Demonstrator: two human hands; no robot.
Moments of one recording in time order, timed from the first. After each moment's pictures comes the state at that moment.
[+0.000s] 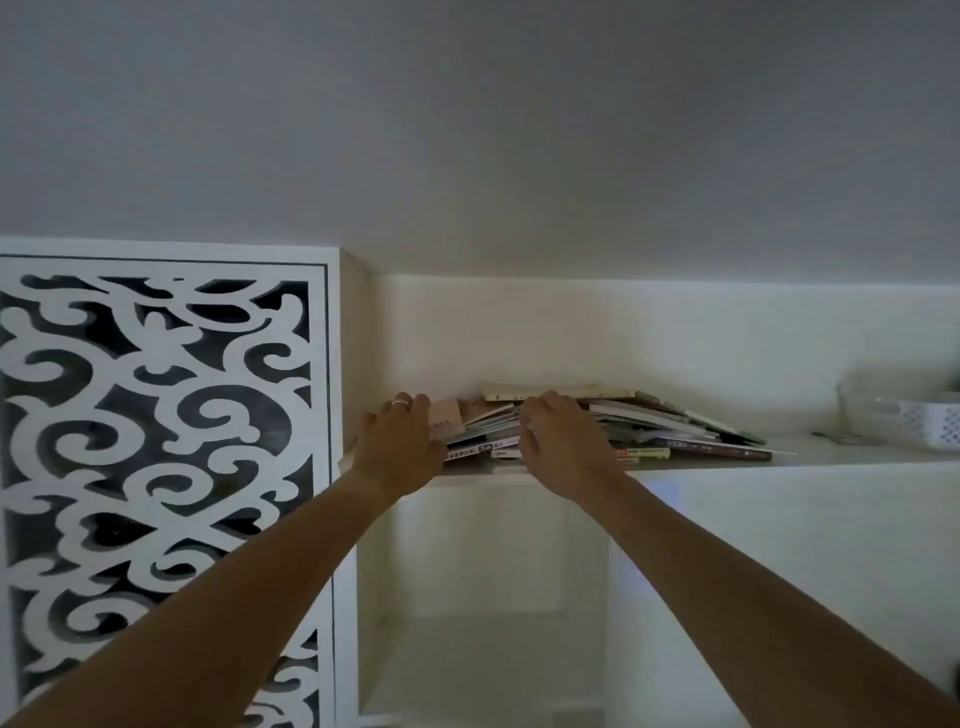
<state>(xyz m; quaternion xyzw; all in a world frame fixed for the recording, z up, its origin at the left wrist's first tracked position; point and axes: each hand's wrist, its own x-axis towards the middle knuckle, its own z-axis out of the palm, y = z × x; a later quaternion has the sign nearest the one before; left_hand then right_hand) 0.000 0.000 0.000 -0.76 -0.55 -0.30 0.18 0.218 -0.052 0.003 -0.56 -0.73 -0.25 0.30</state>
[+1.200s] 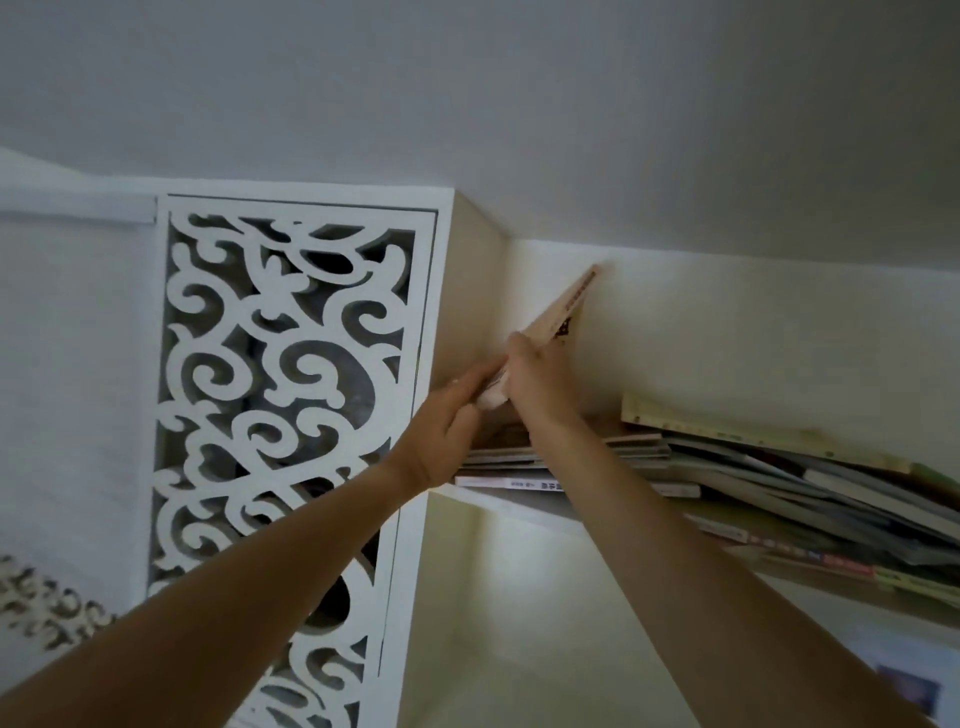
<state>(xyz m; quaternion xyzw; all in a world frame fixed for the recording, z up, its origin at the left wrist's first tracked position) -0.038 0.085 -0.014 -0.75 -0.34 -0.57 0.03 0.084 0.094 0.054 -0.38 -0.66 0.30 0.58</state>
